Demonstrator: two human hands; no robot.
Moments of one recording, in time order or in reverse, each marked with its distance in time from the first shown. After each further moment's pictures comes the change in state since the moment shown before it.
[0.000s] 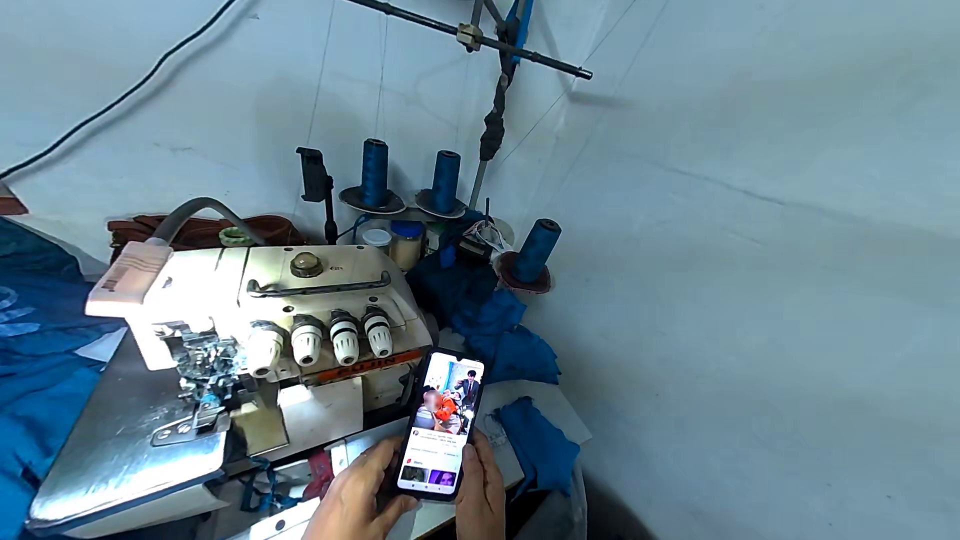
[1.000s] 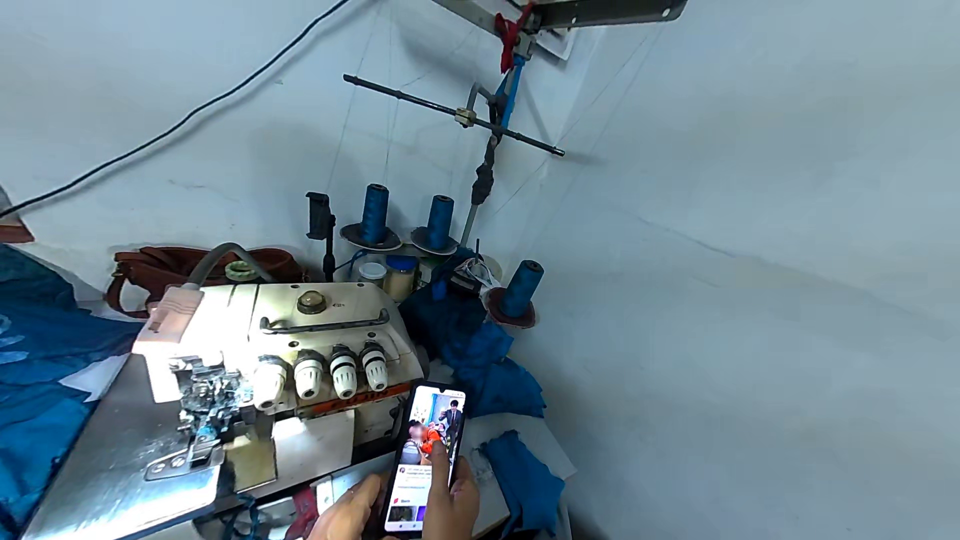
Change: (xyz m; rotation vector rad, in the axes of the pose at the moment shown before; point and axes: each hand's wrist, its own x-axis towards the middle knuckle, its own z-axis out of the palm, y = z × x) left_hand 0.001 0.011 -0.010 -0.035 -0.086 -0.036; right_hand 0.021 -0.028 0.046 -0.304 0.334 0.300
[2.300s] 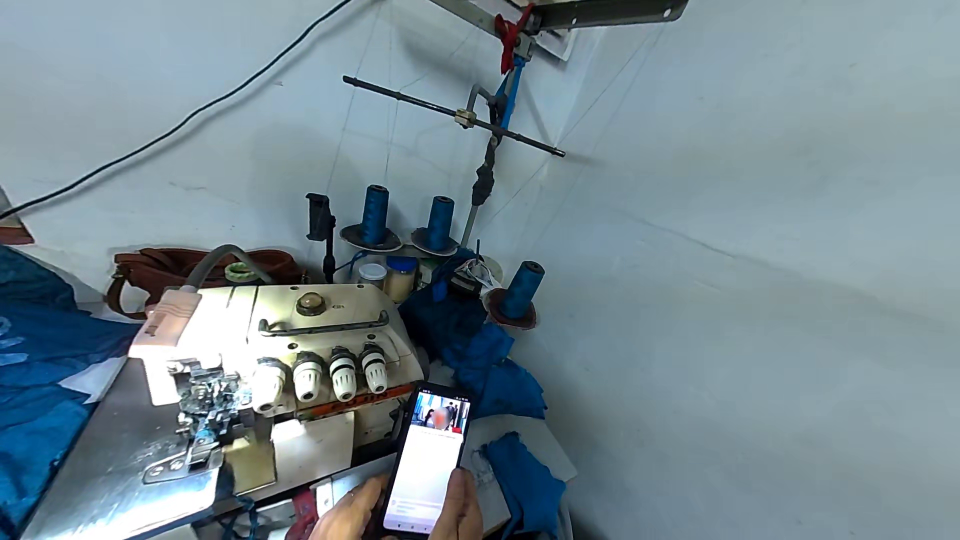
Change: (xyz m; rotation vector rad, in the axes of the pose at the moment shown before) left_hand -0.001 0.004 -0.001 0.024 0.001 0.005; right_hand -0.016 0.014 -0.012 0.045 0.021 -0.236
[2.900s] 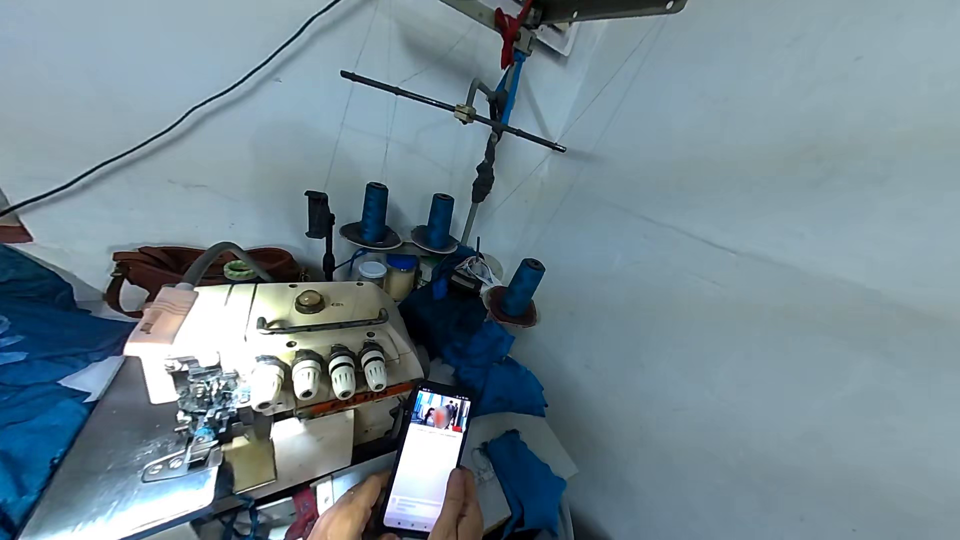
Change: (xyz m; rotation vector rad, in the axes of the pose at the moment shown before) left_hand 0.000 -0.001 0.001 0.010 0.015 0.018; right_hand -0.001 0.003 0.000 0.020 -0.004 -0.027
